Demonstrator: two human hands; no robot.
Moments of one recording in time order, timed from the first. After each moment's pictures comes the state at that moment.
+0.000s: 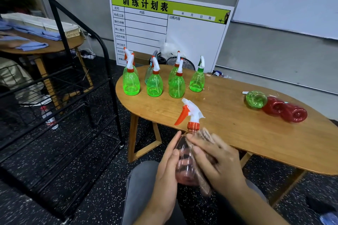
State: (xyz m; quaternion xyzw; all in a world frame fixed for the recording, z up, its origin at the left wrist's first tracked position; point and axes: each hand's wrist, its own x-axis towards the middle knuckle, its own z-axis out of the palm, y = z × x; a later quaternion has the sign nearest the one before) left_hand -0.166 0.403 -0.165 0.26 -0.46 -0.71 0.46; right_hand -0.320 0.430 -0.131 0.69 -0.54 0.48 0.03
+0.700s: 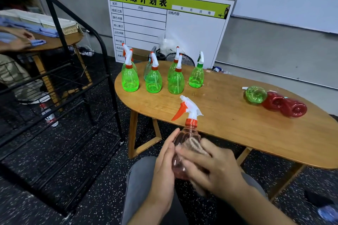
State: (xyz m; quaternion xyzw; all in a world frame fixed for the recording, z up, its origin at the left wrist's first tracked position) left_hand -0.167 0.402 -0.166 0.30 -0.42 -0.72 0.46; right_hand -0.314 0.440 -0.130 0.78 -0.48 0.38 0.11
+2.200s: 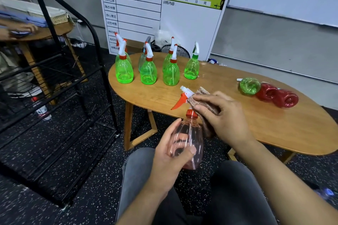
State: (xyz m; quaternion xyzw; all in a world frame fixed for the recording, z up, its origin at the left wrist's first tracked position) left_hand -0.171 0.407 -0.167 0.29 -0.49 -0.68 0.46; right_hand -0.358 0.400 -0.077 0.67 -0.62 0.41 0.00
